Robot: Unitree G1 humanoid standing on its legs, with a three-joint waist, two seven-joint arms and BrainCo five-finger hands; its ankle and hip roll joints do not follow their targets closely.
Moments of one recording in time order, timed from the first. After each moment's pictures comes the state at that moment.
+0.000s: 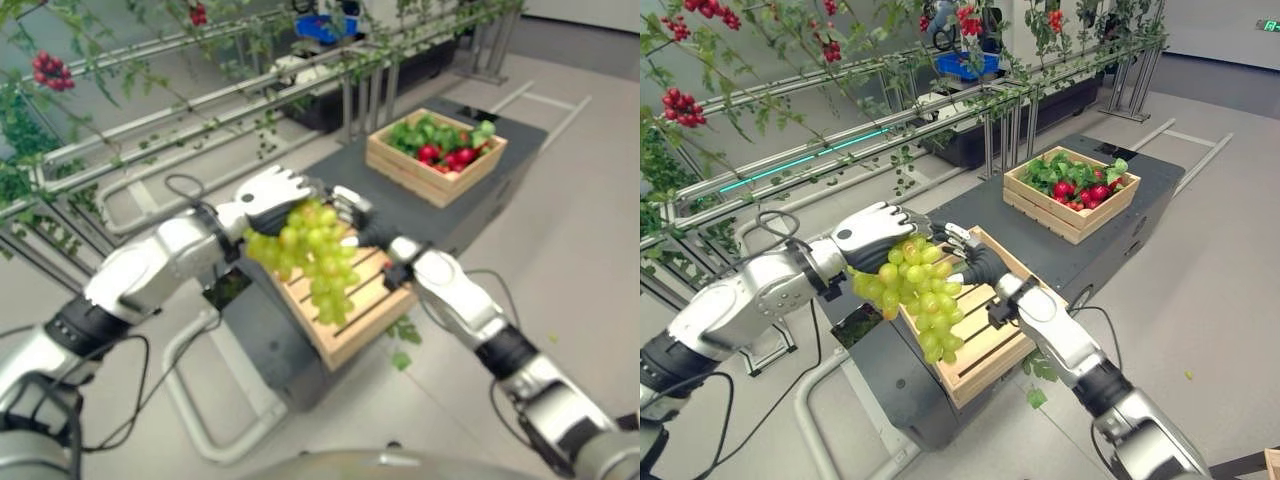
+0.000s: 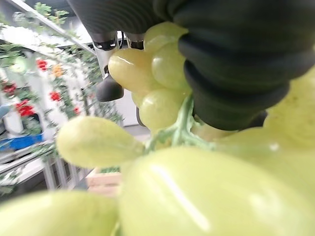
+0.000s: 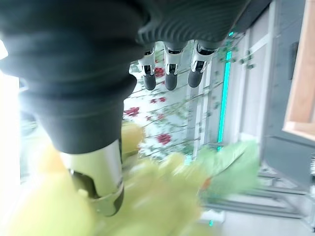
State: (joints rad) left arm -0.50 0.96 -0.44 -0.13 0.58 -0.27 -0.10; right arm -0.38 -0.47 0.45 -0.04 0.44 -0.03 0.22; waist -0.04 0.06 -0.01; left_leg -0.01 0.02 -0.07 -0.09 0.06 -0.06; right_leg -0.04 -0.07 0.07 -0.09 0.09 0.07
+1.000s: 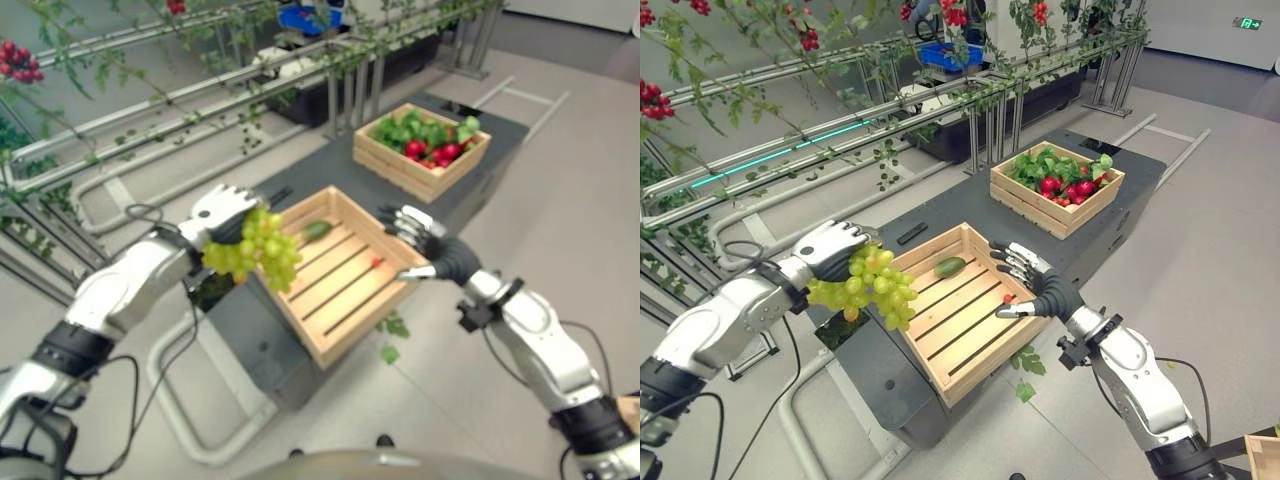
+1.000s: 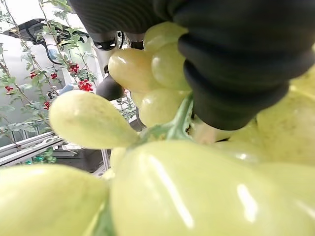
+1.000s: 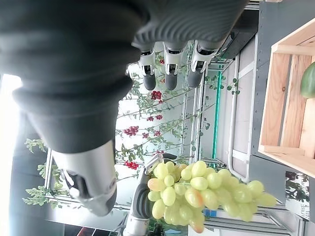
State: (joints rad) left arm -0.39 0.89 -0.33 0.03 0.72 -0.23 -0.06; right arm -0.07 -0.55 0.18 -0.25 0.48 -0.03 0.33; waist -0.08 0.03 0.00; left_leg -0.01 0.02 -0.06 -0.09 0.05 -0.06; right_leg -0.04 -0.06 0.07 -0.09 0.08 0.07
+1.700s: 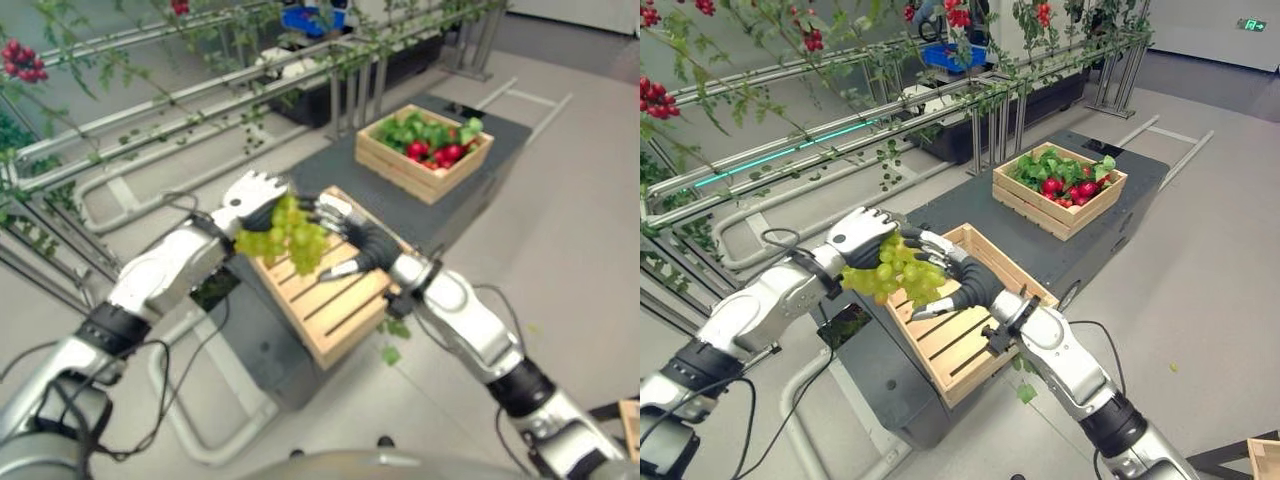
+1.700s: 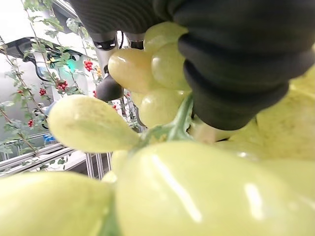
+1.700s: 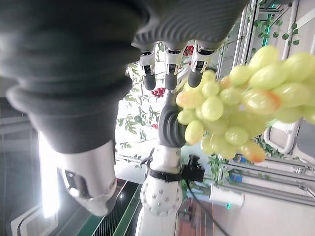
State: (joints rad) left arm -0.53 0.82 -0.46 0.06 0.73 -0.20 0.00; right arm -0.33 -0.40 0.49 -0.21 0.38 -0.06 0.25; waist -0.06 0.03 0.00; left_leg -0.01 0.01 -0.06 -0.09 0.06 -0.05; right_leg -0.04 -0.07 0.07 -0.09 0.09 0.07
